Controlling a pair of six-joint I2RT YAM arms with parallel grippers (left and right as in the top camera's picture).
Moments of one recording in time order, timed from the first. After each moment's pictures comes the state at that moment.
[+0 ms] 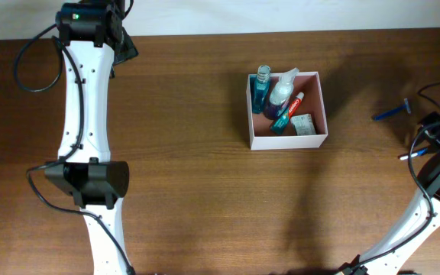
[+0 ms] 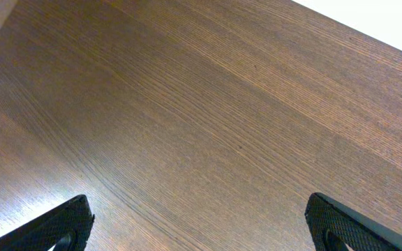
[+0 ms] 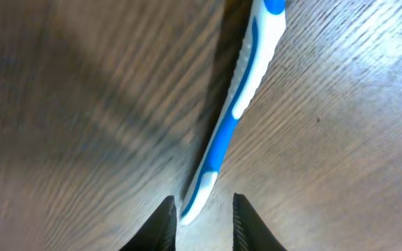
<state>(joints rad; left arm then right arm) -0.09 2.30 2.70 -1.57 -0.45 -0.54 -0.67 2.47 2.18 -1.47 -0.04 0.34</state>
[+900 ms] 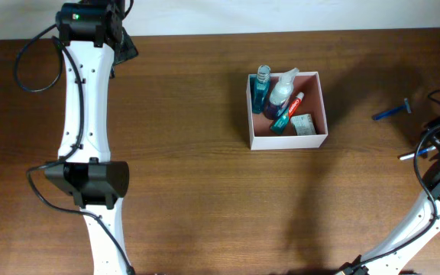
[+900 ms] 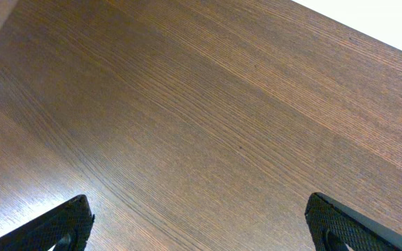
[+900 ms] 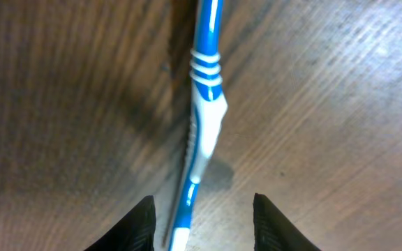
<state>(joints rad) -0.09 2.30 2.70 -1.57 -0.45 -0.54 -0.72 2.47 2.15 -1.36 -0.03 0.37</state>
